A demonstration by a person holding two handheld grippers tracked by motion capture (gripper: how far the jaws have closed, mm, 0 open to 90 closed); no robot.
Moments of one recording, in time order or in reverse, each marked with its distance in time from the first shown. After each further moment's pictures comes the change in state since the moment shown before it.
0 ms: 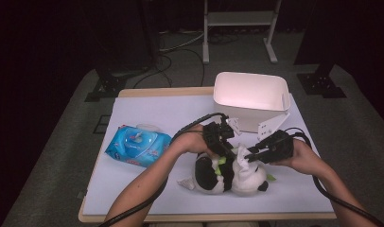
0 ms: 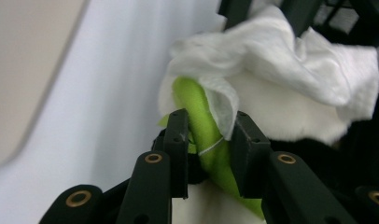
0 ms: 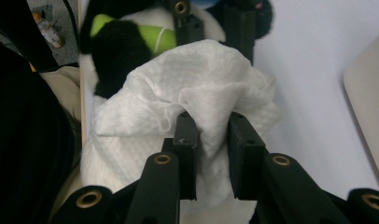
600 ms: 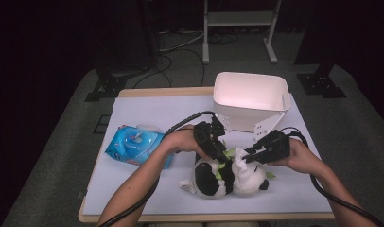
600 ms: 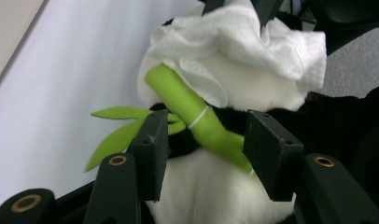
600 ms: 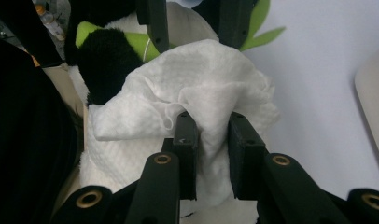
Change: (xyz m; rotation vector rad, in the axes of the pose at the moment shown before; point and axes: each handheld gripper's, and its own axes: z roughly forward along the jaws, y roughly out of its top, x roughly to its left) left arm 0.004 -0.018 -0.014 -0.012 -0.127 -0.101; right arm 0.000 0.006 0.007 0.029 0.018 -0.003
